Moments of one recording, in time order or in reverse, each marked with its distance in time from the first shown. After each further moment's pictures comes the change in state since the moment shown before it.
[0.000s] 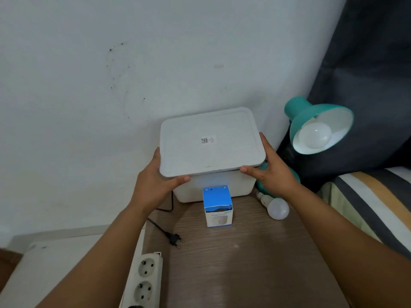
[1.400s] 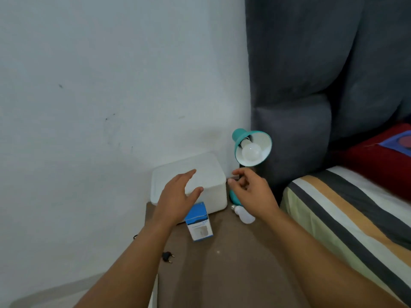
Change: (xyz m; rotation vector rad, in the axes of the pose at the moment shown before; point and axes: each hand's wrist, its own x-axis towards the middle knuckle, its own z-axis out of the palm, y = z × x) left_hand -0.043 0.111 0.053 0.406 -0.052 0.317; right_hand -0.099 -0.072 -0.031 -0.087 0.331 0.106
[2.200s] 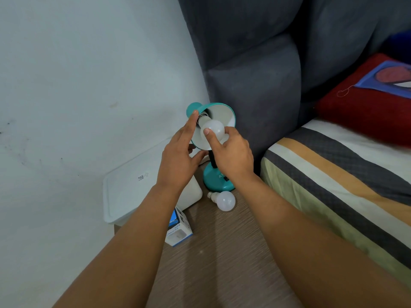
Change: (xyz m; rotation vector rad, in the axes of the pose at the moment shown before) left_hand 0.111 0.064 0.092 -0.061 -0.020 0.338; right_hand 0.079 0.035 -0.007 -0.015 0.323 0.287
